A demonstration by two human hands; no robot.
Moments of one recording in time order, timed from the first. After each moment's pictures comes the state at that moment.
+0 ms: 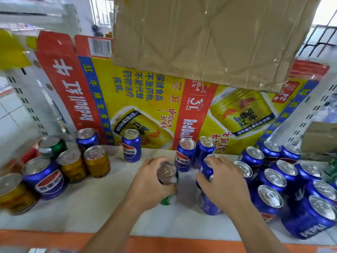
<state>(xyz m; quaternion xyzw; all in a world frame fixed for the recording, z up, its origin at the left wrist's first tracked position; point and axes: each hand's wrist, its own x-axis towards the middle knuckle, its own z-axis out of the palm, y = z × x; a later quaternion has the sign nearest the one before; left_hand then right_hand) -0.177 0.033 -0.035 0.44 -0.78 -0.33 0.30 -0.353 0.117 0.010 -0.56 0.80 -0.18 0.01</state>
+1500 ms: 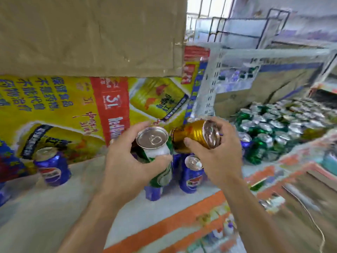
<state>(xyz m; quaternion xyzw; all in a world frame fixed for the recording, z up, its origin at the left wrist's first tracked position) -0.255 0.099 0.057 0.20 -0.77 -0.44 0.42 -0.412 0.210 0.054 -0.35 0.74 -0.58 -0.07</state>
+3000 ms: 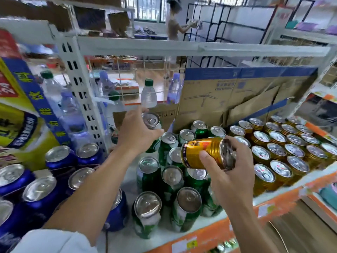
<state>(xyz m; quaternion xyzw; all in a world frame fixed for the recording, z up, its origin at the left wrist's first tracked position) -0.776 0.146 0.038 0.39 -0.81 -0.30 0.32 -0.867 0.349 0.020 -0.30 0.74 -0.60 -0.03</state>
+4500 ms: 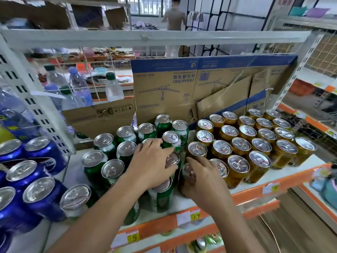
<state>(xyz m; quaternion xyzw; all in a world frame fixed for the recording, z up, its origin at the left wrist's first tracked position) -0.880 0.293 0.008 0.31 -0.95 -0.08 0.03 -0.986 0.425 -0.016 -0.49 0.85 -0.16 0.09</state>
